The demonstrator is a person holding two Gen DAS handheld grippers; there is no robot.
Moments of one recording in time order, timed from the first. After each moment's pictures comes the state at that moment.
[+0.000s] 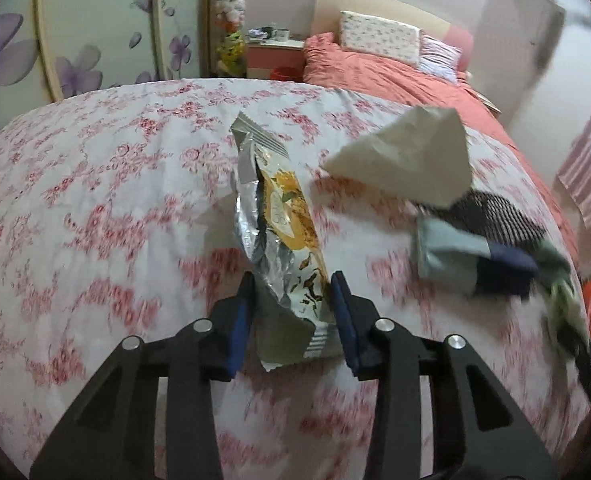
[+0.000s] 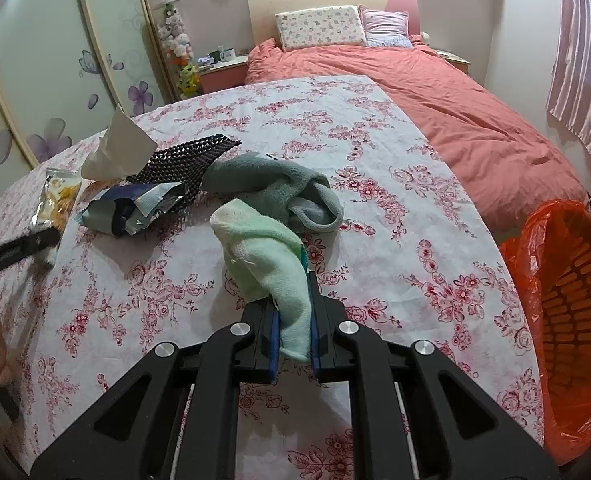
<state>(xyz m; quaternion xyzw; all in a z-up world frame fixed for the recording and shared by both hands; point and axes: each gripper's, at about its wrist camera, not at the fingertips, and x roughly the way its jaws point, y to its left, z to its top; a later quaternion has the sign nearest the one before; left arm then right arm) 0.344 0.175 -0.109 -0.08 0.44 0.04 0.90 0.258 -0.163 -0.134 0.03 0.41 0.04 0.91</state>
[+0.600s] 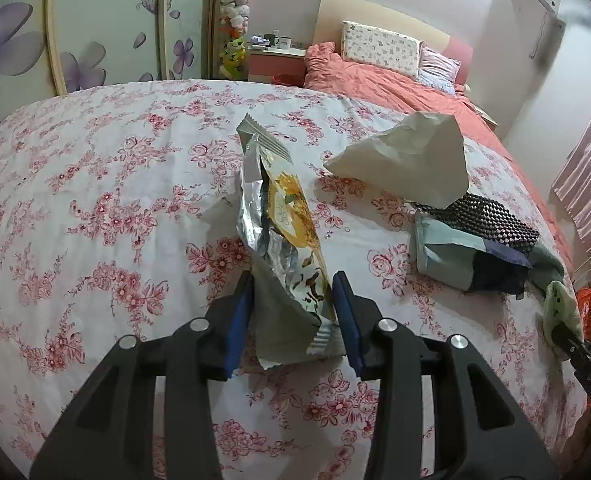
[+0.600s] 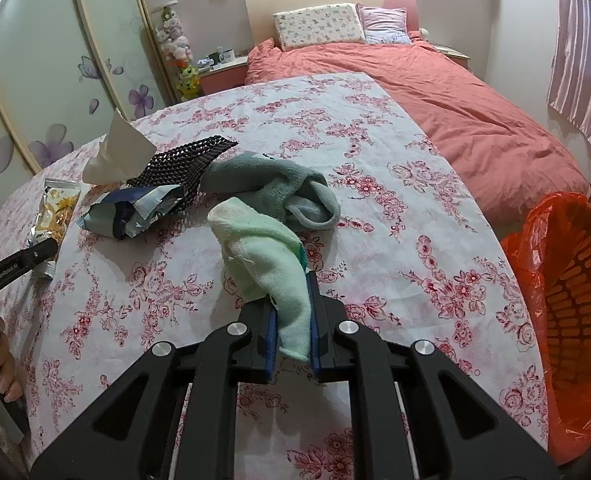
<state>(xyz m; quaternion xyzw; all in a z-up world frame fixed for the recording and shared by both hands) 0.334 0.183 -0.110 -0.10 0.42 0.04 0.90 0.258 -0.168 -0.135 0.05 0.42 0.05 0.91</state>
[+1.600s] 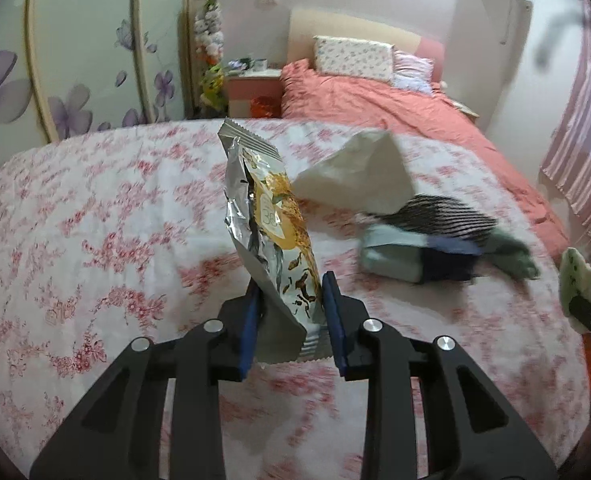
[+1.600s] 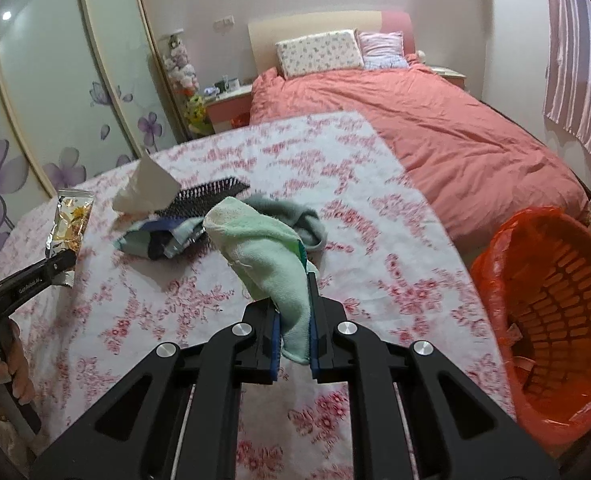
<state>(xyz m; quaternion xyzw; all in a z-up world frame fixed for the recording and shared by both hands) 0.309 0.147 -0.068 -0.04 0.39 0.01 0.92 0.221 -0.184 -0.092 0.07 0.36 0.05 0.93</state>
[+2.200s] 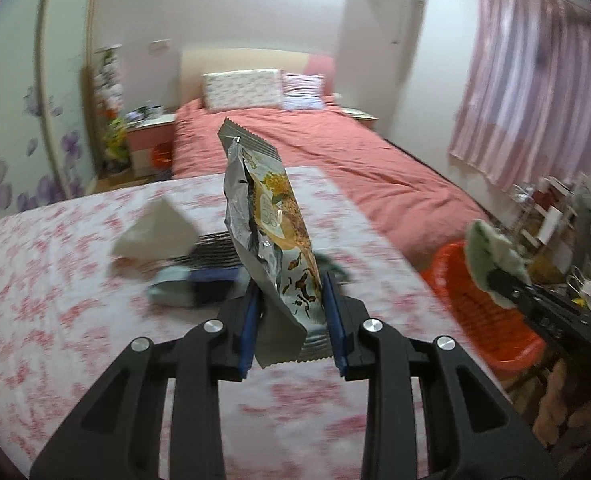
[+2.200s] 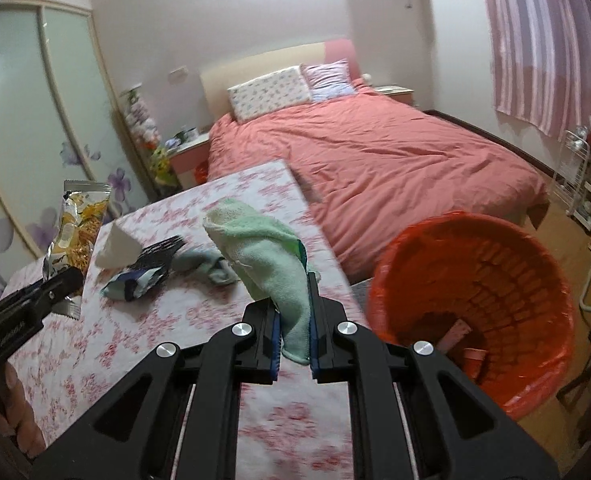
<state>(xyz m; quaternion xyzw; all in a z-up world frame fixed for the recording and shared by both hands) 0.262 -0.006 -0.004 0.00 0.33 -0.16 0.93 0.173 -0.265 -0.055 0.12 0.31 -0.03 0.94</state>
